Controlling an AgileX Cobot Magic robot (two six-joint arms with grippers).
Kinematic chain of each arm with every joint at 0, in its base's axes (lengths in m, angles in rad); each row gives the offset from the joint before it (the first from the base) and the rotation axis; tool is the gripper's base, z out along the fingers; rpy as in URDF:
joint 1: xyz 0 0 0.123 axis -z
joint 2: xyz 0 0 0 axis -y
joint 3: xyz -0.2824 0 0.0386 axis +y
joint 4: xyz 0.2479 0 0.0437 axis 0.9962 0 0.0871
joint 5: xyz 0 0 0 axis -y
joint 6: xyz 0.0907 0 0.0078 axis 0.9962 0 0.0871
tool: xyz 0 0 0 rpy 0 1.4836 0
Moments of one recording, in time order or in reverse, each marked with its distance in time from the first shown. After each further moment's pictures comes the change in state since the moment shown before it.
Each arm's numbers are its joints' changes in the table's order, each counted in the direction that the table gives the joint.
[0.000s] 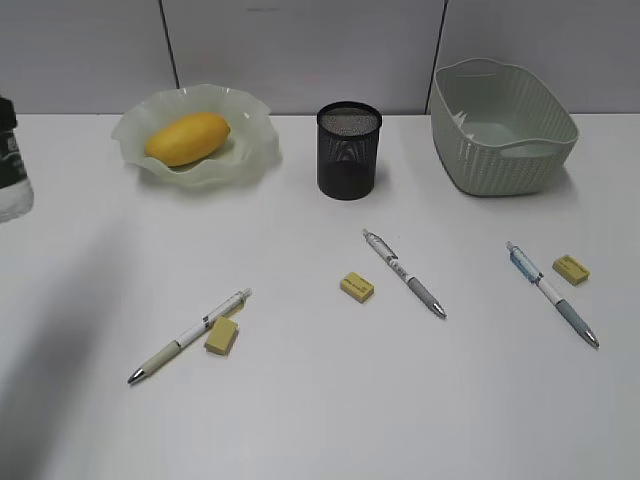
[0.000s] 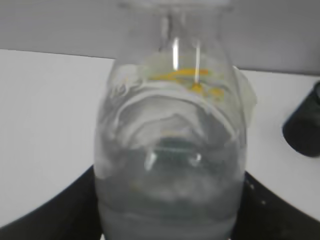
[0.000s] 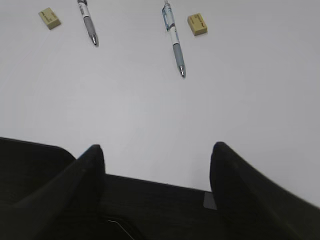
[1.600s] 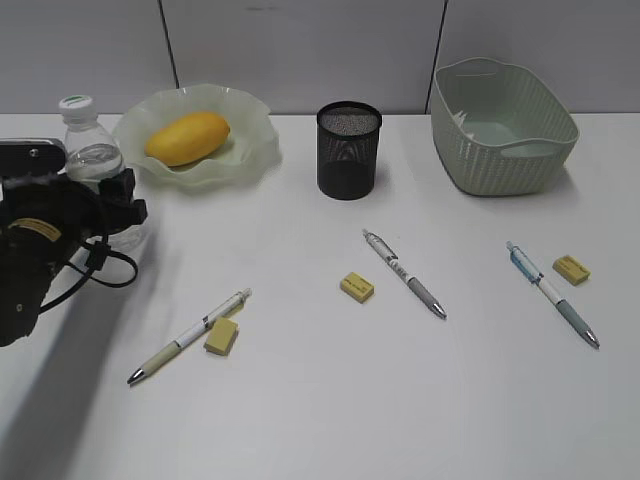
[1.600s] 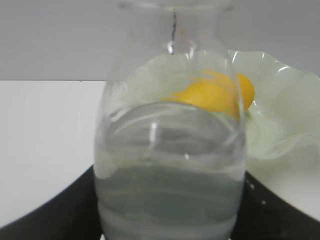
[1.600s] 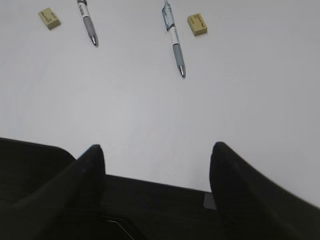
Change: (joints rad) left arm 0.127 -0.939 -0.018 0.322 1.195 -0.346; right arm 0.000 0.000 0.000 0.000 0.000 0.000
